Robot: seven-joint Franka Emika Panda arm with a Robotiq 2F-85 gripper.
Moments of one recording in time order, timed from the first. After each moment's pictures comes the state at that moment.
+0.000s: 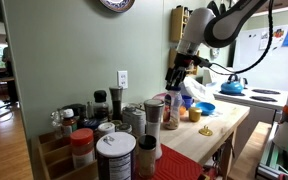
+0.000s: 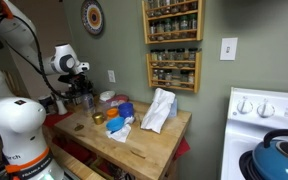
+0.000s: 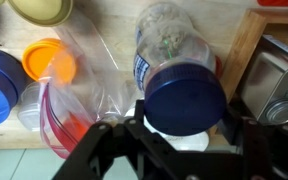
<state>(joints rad) 0.20 -0.25 0.36 -2.62 0.07 2.72 0.39</state>
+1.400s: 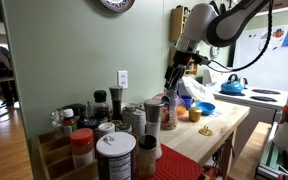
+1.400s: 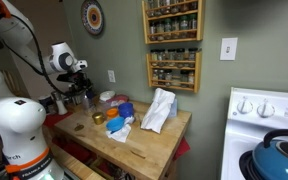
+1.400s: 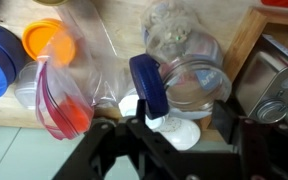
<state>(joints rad) 0.20 -0.27 0.38 -2.60 -0.03 2.72 0.41</state>
